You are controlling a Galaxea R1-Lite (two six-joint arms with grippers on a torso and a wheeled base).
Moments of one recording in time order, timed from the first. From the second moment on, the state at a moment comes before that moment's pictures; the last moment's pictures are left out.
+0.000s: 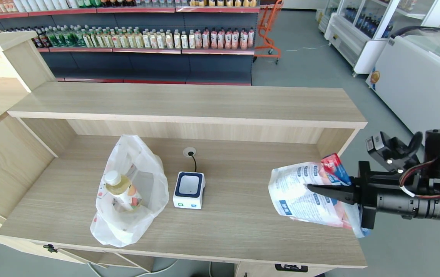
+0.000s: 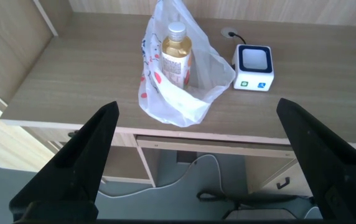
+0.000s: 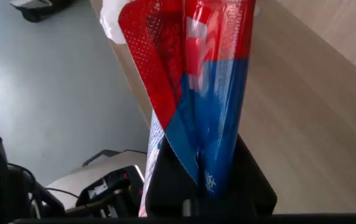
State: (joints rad) left arm 0.00 0.00 0.00 0.00 -0.02 0.00; right arm 0.23 1.51 -0.58 -0.59 0.77 -0.43
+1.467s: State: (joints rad) left arm 0.00 0.00 0.00 0.00 -0.02 0.00; right arm 0.14 1.20 -0.35 -0.58 0.72 -0.21
